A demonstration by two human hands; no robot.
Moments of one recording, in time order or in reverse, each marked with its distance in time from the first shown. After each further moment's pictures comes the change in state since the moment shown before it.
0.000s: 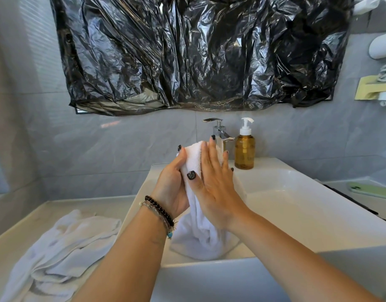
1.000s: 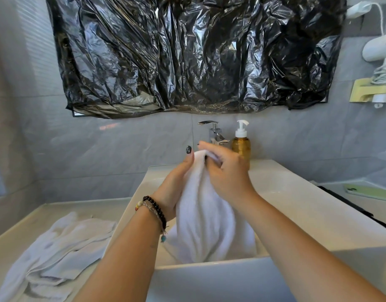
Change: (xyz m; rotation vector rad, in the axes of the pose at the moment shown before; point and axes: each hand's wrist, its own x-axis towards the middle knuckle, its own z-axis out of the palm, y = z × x) left_hand -0.003 -0.007 0.006 0.516 0.054 0.044; right_hand 0.022 0.014 -0.035 0.249 0.336 -0.048
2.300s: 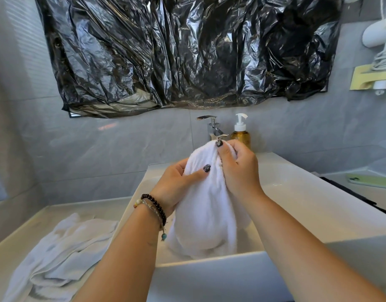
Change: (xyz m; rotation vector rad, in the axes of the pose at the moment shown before) left_hand 0.008 -0.010 -0.013 0.194 0.092 0.049; right_hand -0.004 0.017 -0.005 0.151 0.200 0.212
